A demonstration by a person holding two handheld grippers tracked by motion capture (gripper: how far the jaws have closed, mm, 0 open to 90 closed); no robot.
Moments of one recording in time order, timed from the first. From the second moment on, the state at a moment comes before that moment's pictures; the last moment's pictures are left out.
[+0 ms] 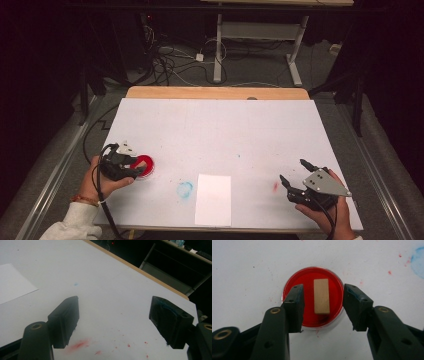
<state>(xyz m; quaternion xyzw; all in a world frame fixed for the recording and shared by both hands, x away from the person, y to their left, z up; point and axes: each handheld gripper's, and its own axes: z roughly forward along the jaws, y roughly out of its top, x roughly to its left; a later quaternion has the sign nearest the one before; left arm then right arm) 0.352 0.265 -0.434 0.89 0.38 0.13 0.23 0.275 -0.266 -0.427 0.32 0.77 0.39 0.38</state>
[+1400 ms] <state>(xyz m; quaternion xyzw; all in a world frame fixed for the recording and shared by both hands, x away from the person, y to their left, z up) 0.366 0.268 -0.448 0.88 0.39 0.10 0.24 0.284 -0.263 -0.430 0.33 0.77 0.39 0.38</state>
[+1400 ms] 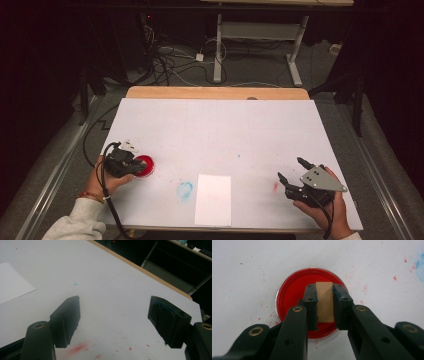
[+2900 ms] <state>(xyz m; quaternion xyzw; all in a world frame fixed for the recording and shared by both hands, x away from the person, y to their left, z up) 0.362 0.263 -0.416 0.87 0.38 0.15 0.26 0.282 -0.262 -0.432 0.31 0.78 0.38 0.37</state>
